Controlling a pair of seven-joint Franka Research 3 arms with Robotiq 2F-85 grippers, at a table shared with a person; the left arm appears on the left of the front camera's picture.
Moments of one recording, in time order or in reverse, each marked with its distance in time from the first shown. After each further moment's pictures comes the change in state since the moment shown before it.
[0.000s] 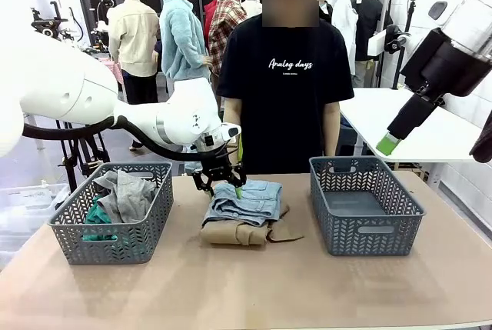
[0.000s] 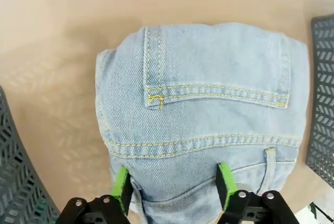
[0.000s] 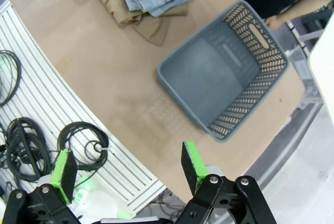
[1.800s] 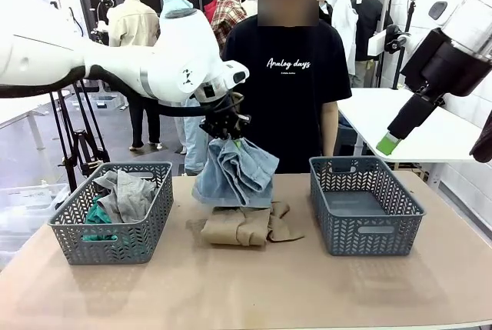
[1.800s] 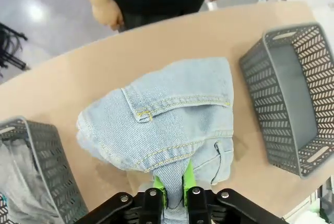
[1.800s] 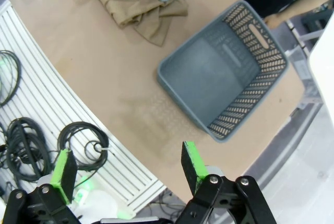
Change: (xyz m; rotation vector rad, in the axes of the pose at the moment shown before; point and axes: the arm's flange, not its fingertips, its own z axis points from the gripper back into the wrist) left arm -0.046 -0.060 0.152 0.041 -0.356 -0.175; right arm 0.000 0.000 0.000 0.000 0.000 0.000
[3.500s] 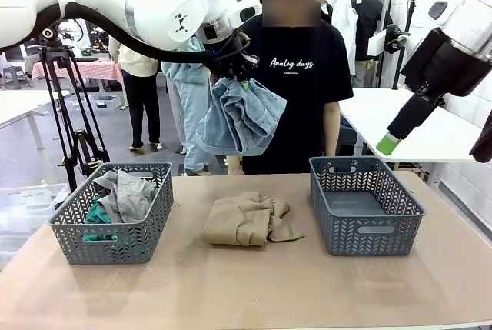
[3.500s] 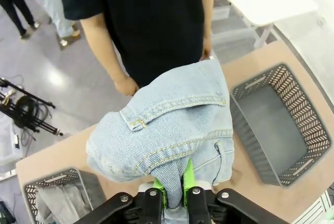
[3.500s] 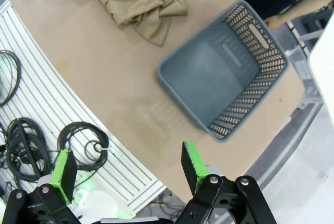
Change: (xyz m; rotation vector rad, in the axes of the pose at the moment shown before) left arm 0.029 -0.045 0.125 0.070 -0.257 -0.175; right arm 0.000 0.000 0.000 0.000 0.000 0.000
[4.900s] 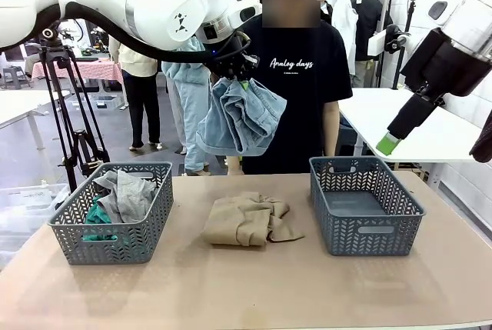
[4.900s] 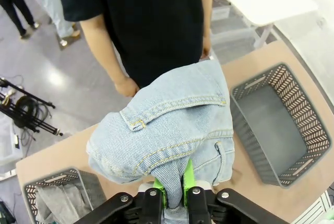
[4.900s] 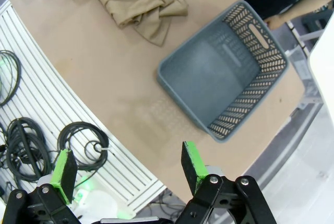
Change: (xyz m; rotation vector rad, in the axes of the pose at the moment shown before) left arm 0.000 0.000 0.000 -0.001 -0.001 0.000; right arm 0.000 0.000 0.000 0.000 0.000 0.000
